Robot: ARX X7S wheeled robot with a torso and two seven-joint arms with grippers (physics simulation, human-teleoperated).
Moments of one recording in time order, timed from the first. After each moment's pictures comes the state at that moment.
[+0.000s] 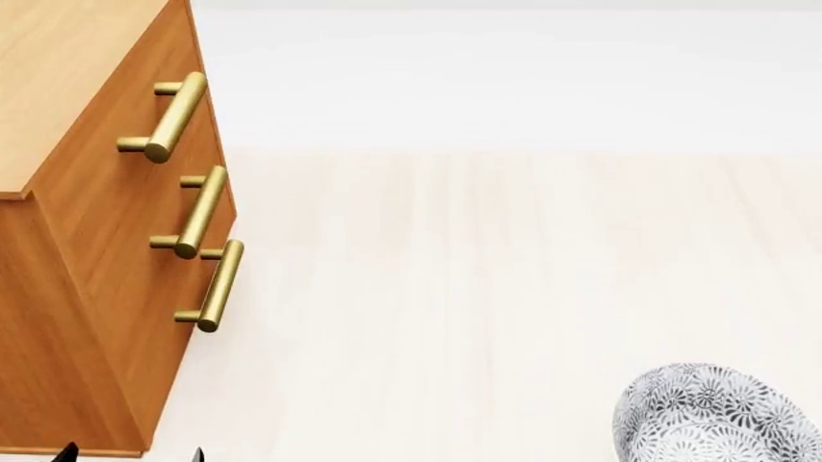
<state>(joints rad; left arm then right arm) 0.11 -0.30 0.34 0.35 -0.26 -0.07 -0.38 -0.05 0.25 0.09 -0.15 0.91 0.06 0.61</state>
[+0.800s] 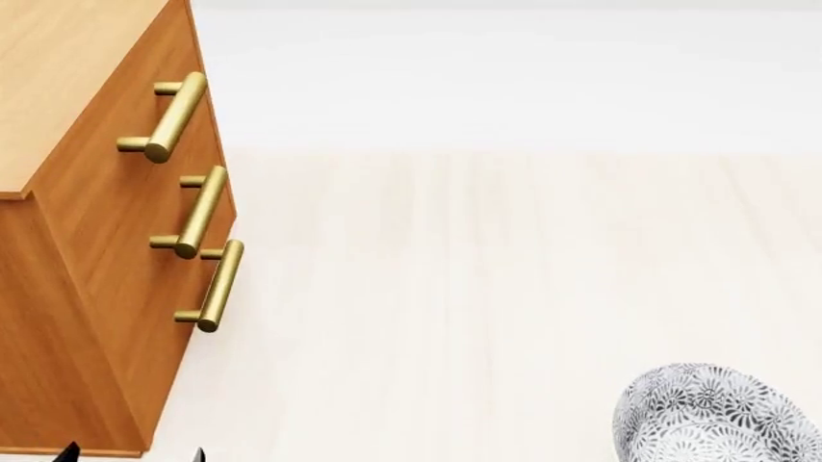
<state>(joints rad) 0.10 -0.31 0.35 0.34 -0.27 -0.06 -0.39 0.06 0.26 0.09 0.03 0.99 0.12 0.59</state>
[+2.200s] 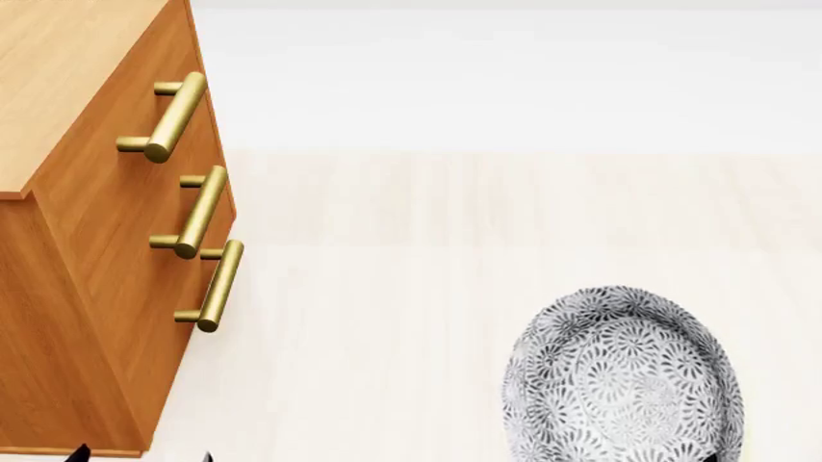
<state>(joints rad) 0.10 -0.34 0.37 0.35 -0.32 -0.06 -0.38 -0.05 0.32 -0.05 -0.28 0.76 0.06 0.59</state>
